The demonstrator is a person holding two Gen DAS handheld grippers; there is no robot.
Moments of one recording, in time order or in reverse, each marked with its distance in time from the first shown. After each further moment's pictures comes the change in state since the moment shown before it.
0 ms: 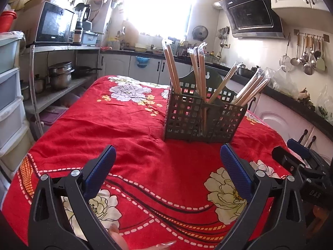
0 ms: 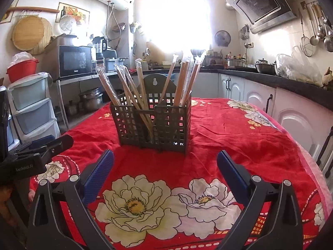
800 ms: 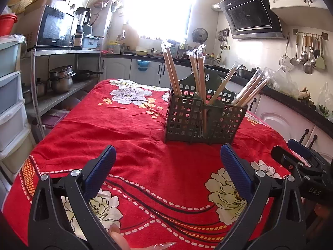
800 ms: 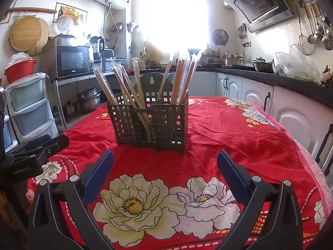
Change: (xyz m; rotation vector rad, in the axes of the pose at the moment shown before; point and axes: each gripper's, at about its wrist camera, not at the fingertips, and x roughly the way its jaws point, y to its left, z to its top) left arm -0.004 -0.003 -0.003 0.015 -0.020 0.007; right arm 0.001 0.000 -0.002 0.014 0.002 -0.013
